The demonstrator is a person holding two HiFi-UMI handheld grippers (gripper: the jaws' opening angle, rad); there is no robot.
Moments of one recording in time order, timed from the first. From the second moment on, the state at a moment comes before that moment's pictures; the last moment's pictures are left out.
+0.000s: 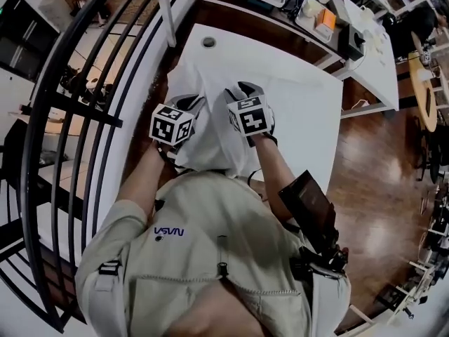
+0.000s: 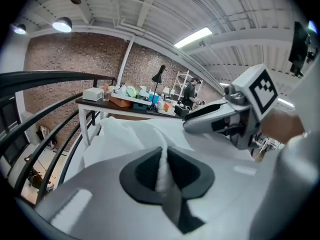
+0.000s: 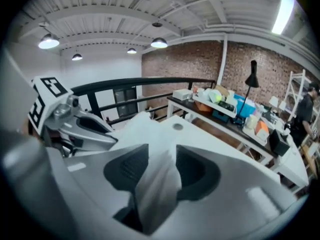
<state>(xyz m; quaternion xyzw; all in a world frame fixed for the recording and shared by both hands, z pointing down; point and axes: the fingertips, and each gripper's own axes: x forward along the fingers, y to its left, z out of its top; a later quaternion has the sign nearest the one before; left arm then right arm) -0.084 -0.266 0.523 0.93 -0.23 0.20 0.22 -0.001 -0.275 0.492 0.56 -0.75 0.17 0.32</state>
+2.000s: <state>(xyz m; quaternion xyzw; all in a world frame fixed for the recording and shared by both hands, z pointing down) -0.099 -0.195 0.455 0.97 -0.19 0.12 0.10 -0.004 -0.296 0.498 0.42 -0.79 0.23 0.38</state>
